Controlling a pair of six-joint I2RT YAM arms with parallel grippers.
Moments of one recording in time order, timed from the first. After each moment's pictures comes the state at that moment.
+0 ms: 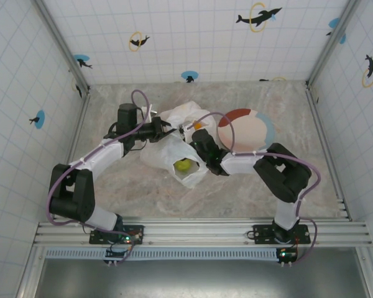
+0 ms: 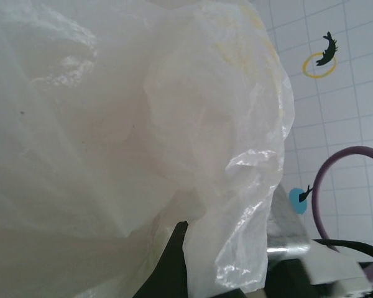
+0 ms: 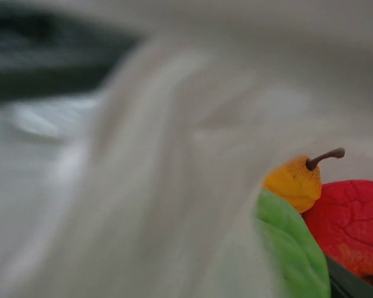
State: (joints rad) left arm -0.28 1.50 0.91 0.06 0.90 -0.78; right arm 0.88 1.86 0.95 0.54 -0.10 0.36
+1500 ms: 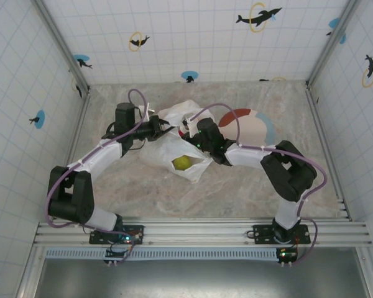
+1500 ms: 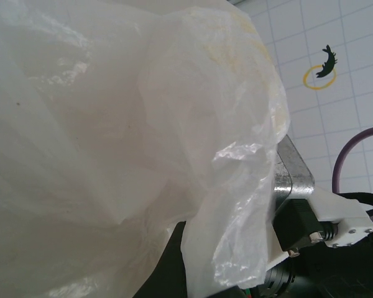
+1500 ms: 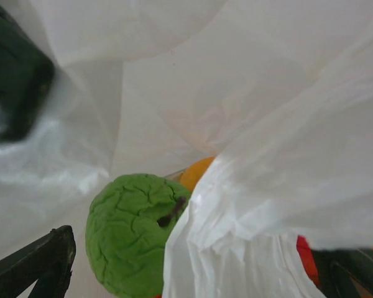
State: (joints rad) left arm -0.27 1.48 0.91 0.06 0.88 -0.79; right arm 0.77 1.81 1.02 0.35 -0.21 0.25
